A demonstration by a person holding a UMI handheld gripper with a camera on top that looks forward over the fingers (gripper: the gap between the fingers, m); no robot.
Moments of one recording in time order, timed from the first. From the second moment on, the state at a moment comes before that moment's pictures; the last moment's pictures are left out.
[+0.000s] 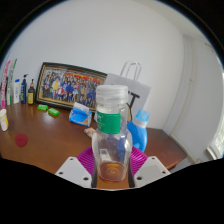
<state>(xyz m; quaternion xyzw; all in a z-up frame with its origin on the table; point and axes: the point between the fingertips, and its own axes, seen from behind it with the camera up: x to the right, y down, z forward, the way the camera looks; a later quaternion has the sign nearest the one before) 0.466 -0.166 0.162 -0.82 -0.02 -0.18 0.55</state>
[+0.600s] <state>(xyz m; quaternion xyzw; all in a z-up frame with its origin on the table) 0.095 -0.076 0.245 -0.60 -0.46 -0.52 0.40</state>
